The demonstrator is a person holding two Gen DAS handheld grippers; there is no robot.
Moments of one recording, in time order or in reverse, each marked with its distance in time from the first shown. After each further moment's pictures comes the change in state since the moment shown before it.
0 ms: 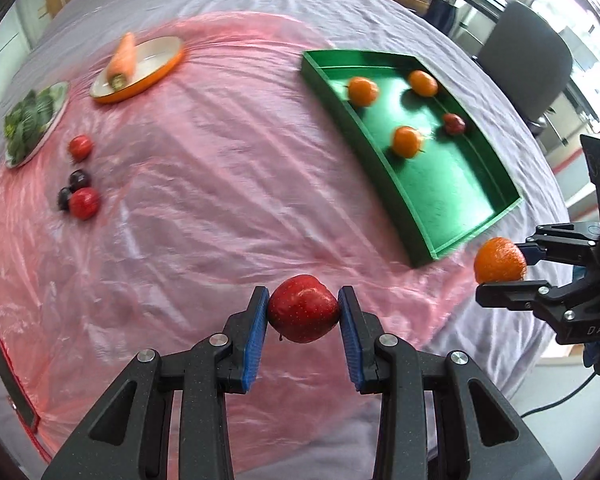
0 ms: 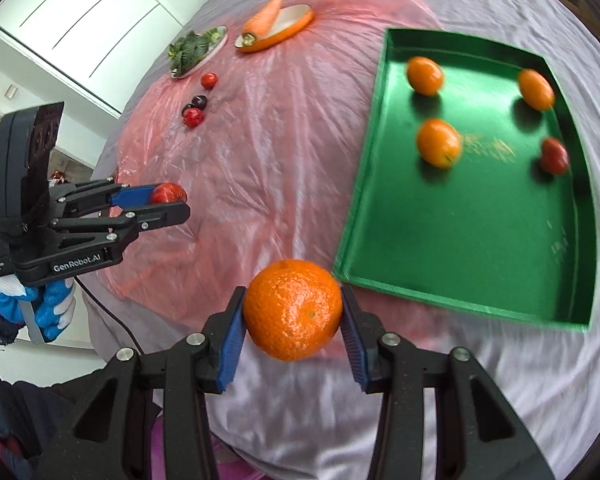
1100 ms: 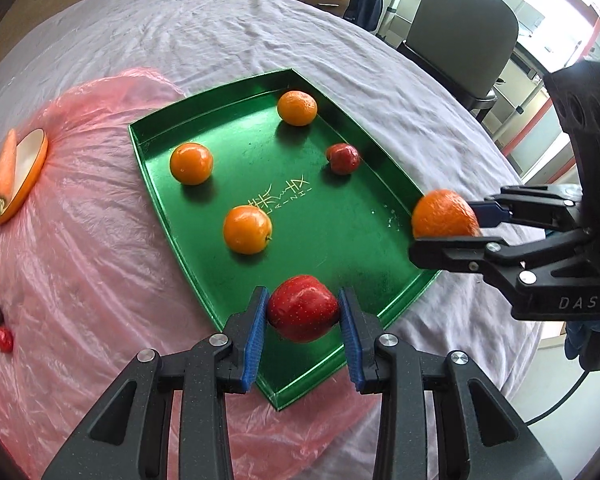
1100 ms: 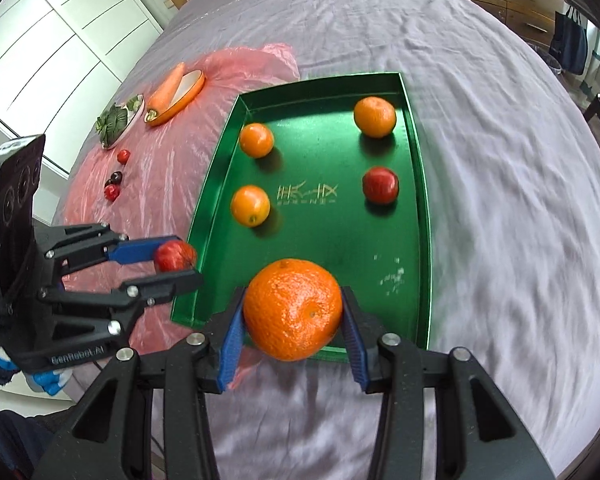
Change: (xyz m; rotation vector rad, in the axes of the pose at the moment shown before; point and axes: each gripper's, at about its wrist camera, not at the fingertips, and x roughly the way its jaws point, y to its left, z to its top) left arm 0.054 -0.131 0.088 0.184 -0.043 -0.094; right arm -0.060 -0.112 0.025 0.115 -0.160 -0.147
